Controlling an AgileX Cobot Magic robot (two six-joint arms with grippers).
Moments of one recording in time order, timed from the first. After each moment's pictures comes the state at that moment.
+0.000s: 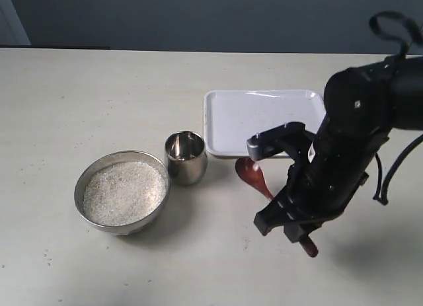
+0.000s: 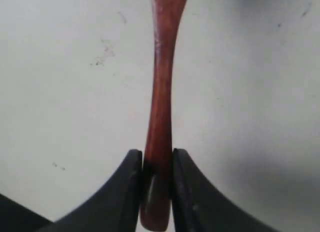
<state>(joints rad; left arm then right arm) -0.32 0.00 0.00 -0.18 0.25 0.27 0.75 1.61 -0.87 0.19 0.91 -0.07</state>
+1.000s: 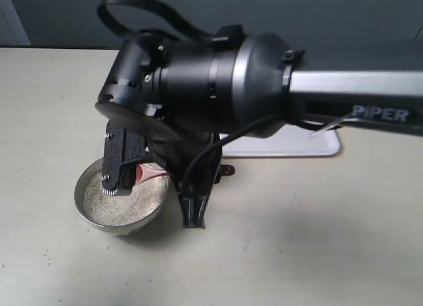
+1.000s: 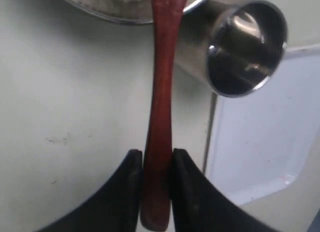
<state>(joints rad) -0.32 0.00 0.00 -0.18 0.25 0.27 1.21 1.93 -1.49 -0.43 1.22 -0.36</state>
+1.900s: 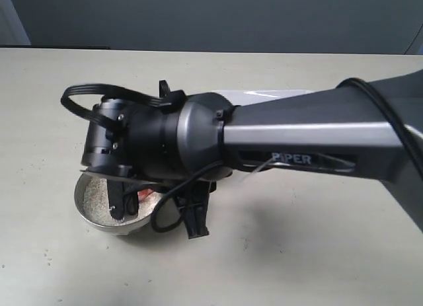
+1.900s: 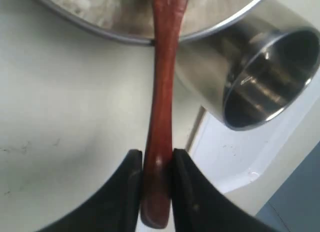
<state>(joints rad) -0.32 0.00 0.00 -0.18 0.25 0.27 1.26 2.06 -1.49 -0.59 1.22 -0.34</state>
